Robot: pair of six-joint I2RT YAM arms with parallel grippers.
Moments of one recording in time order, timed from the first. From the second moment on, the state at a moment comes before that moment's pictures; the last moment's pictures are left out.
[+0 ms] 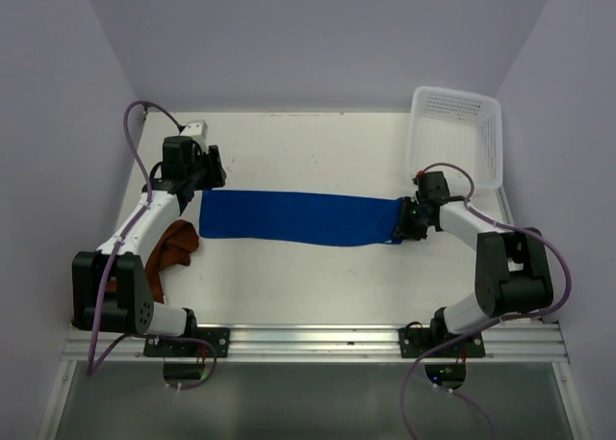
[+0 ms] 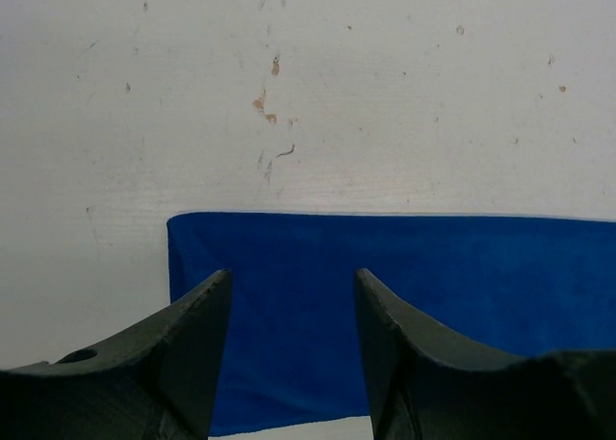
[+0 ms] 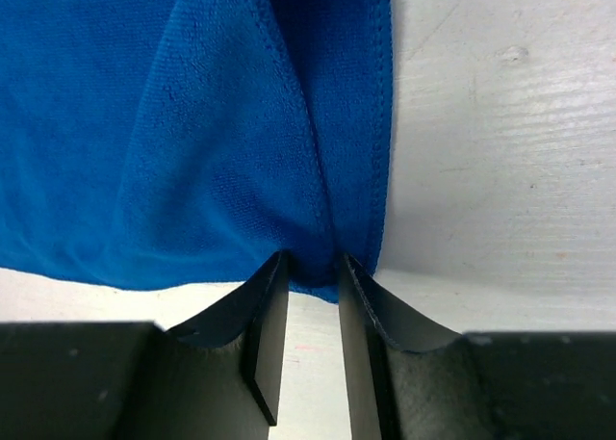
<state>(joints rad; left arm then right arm) -0.06 1.40 0.96 -0.20 0.07 -0.18 0.10 1.51 0.78 -0.41 -0.18 0.42</state>
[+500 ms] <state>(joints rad) -0.06 1.40 0.96 -0.20 0.07 -0.18 0.12 1.47 0.78 -0.44 -0.14 0.42</state>
